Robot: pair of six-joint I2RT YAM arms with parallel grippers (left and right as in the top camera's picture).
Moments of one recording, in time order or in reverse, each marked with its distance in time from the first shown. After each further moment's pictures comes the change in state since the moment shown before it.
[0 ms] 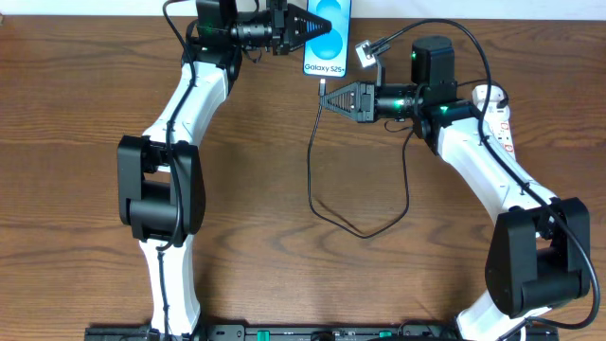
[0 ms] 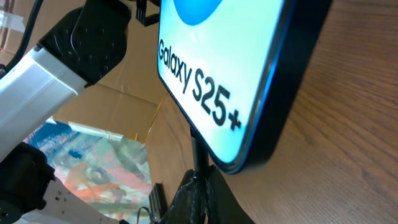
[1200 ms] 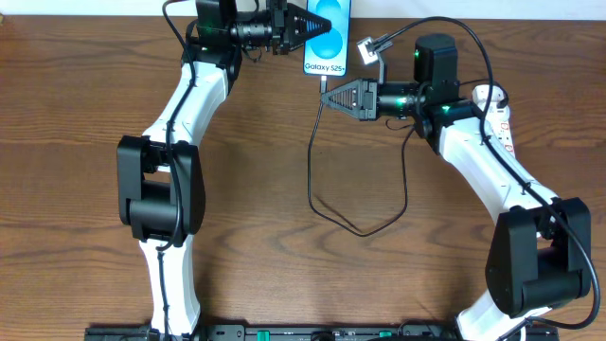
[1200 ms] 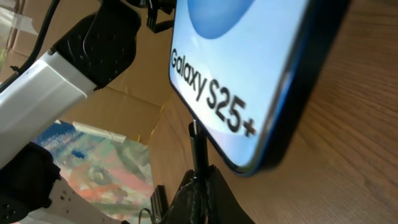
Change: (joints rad) left arm 0.000 0.000 0.000 0.001 -0.007 -0.010; right arm -0.010 0.000 0.000 0.040 -0.018 0.018
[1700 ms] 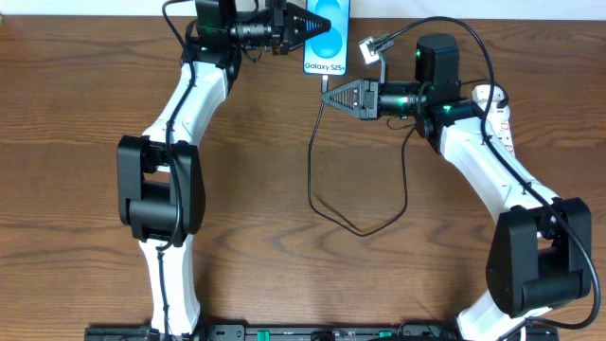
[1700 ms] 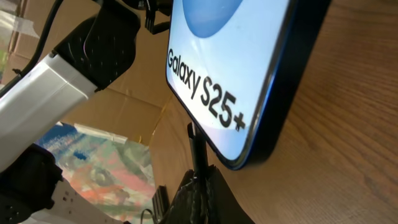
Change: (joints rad) left arm 0.000 0.000 0.000 0.000 -0.001 -0.013; right arm -0.003 0.000 0.000 0.000 -0.003 0.014
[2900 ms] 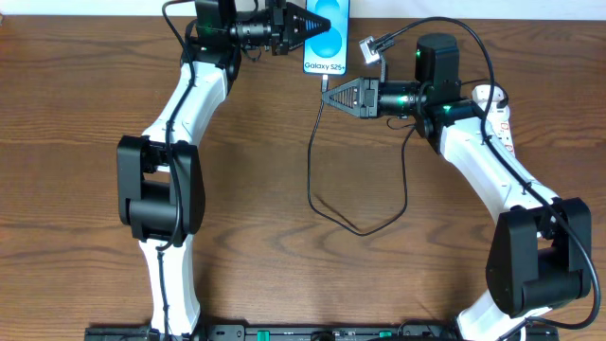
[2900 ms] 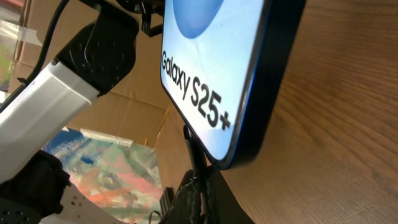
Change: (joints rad) left arm 0.001 0.000 0.000 0.006 0.001 -0.030; right arm 0.000 0.000 0.000 0.006 -0.001 0.049
